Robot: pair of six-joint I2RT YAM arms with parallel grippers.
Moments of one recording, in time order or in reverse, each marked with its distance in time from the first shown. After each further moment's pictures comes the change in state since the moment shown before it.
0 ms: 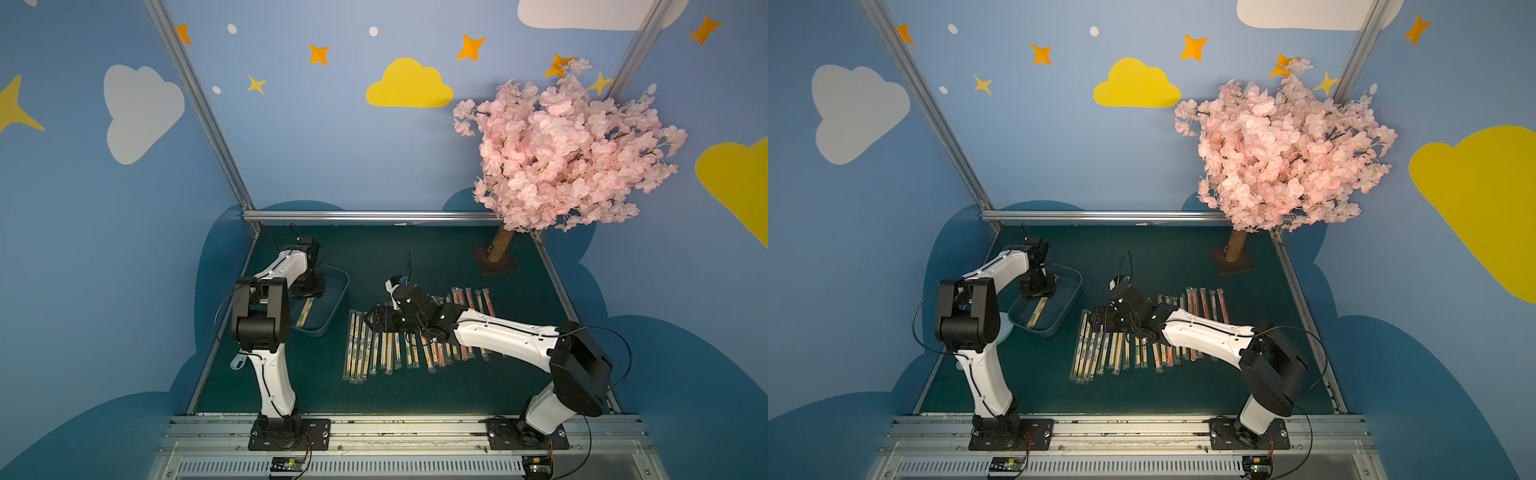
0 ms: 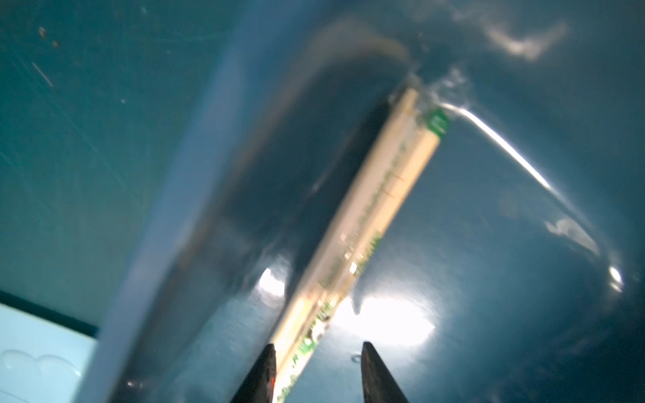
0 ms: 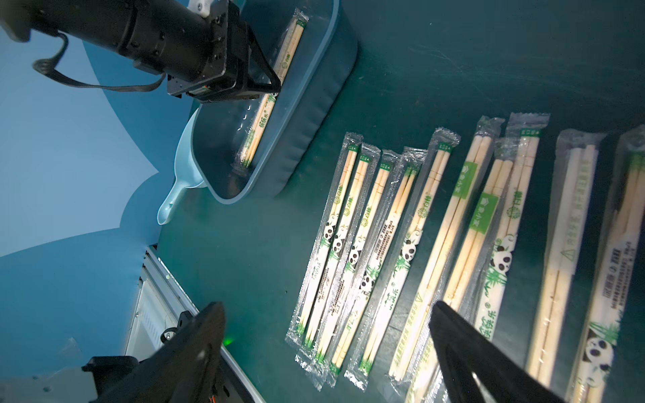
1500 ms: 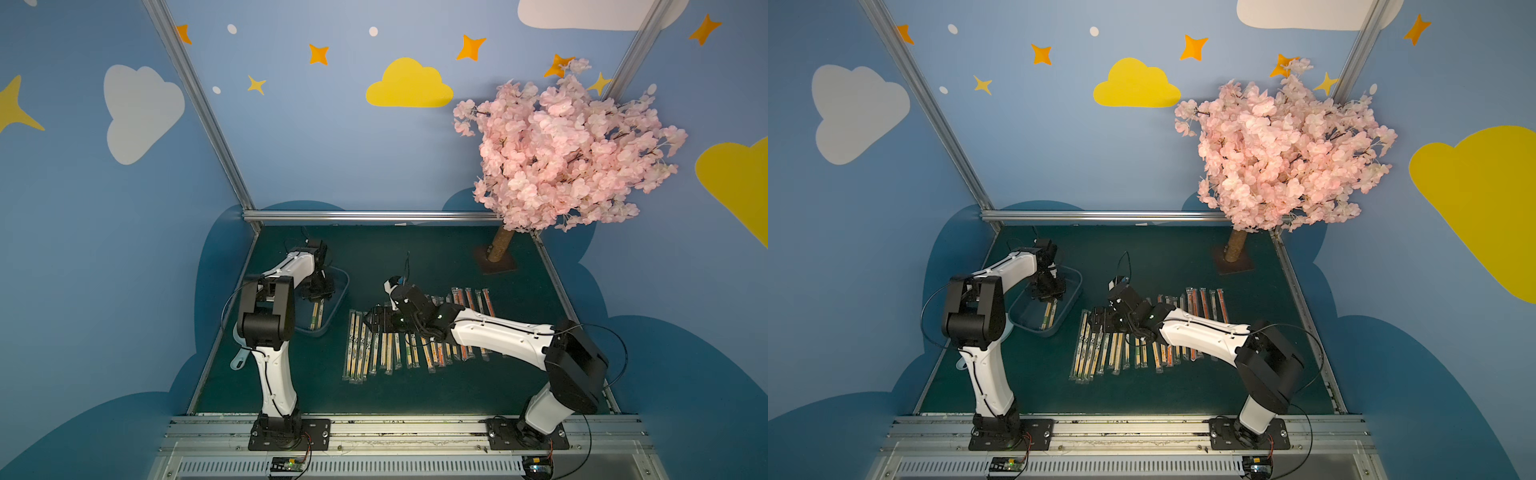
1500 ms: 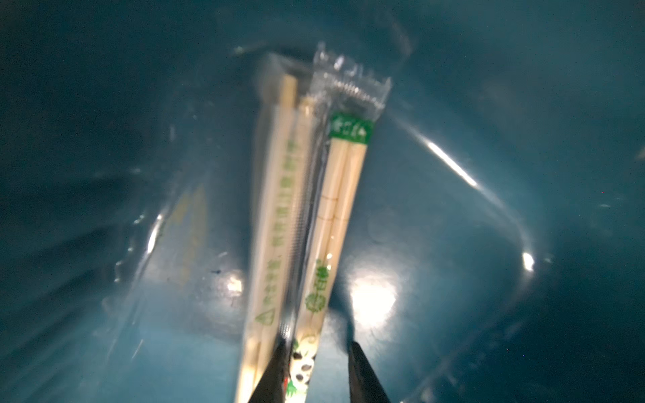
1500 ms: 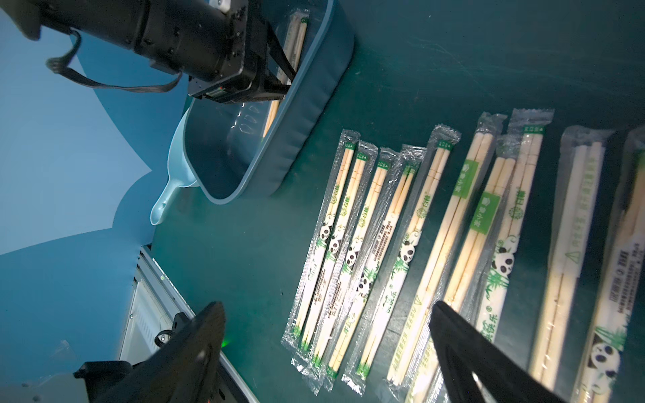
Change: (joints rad) left arm -0.052 0.034 -0.005 0.030 0.117 -0.019; right arm 0.000 0.023 0.012 -0.002 -0.001 0.000
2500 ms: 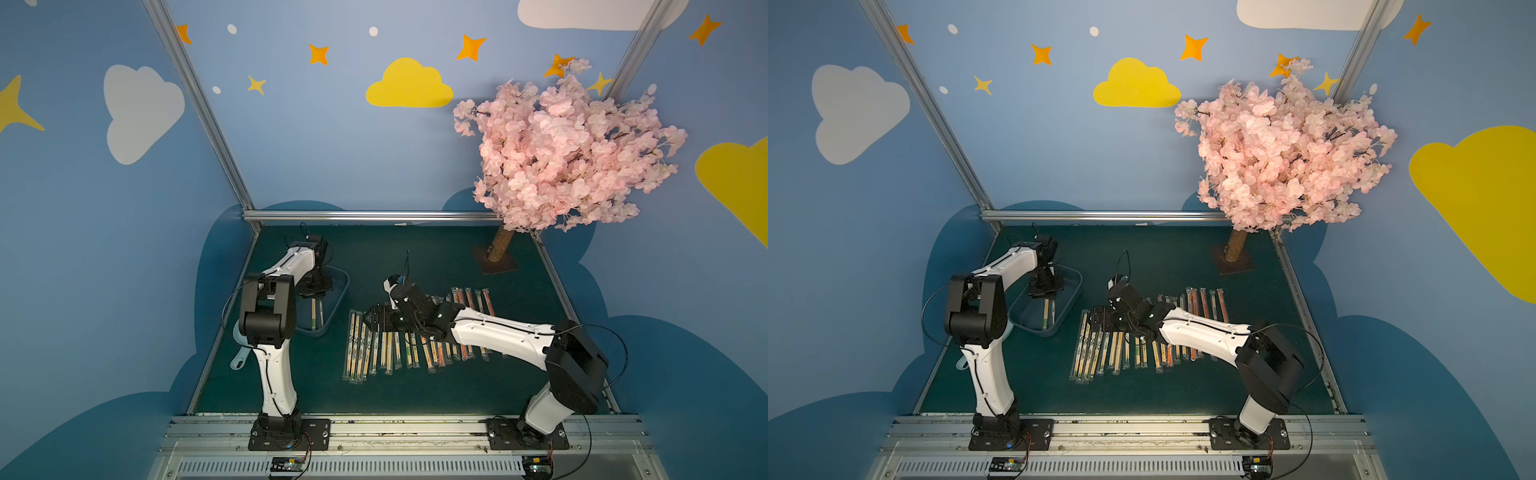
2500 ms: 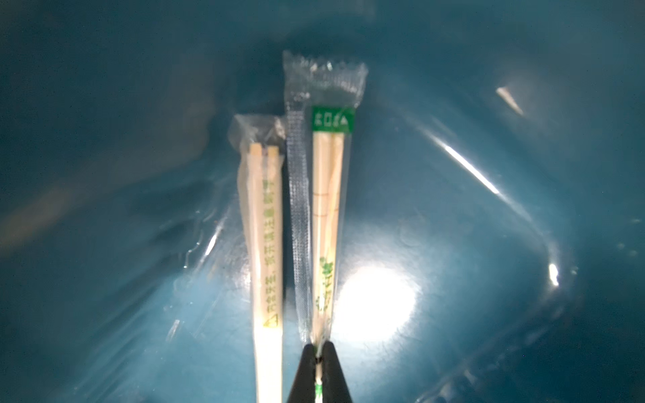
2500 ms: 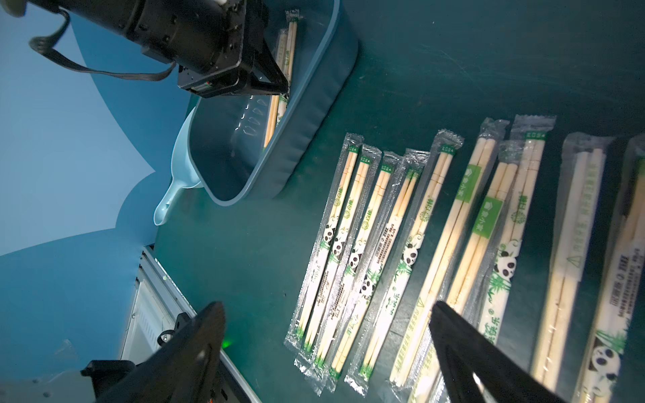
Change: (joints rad) left arm -0.003 0.008 0.071 -0.084 -0.064 -0.013; right arm 0.000 0.000 0.011 -0.008 0.000 -0.005
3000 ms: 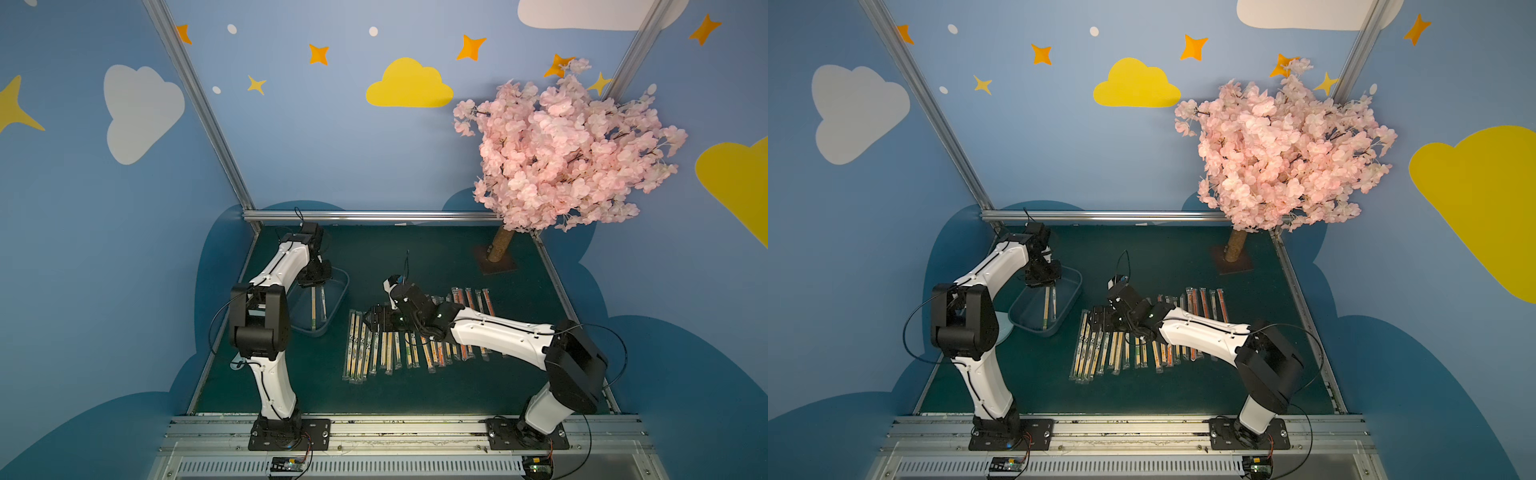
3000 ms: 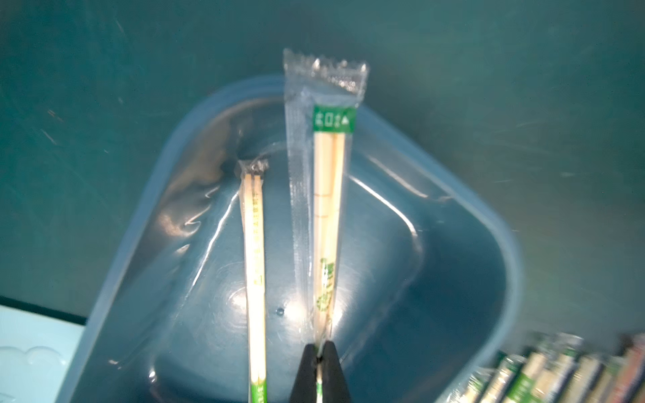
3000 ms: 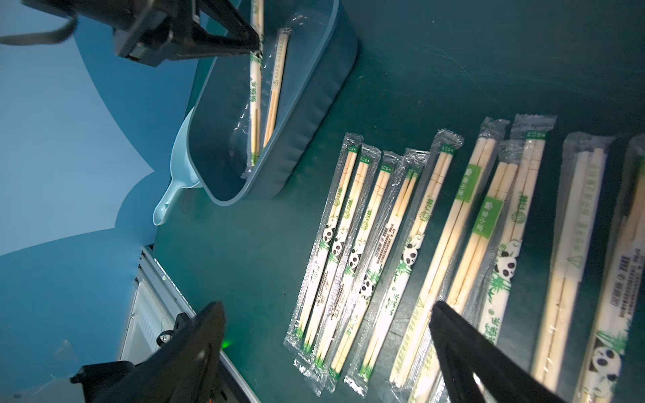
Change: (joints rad) left arm -0.008 -0.151 0.043 -0.015 0.074 0.014; right arm 0.000 0.005 0.000 0.000 0.000 0.000
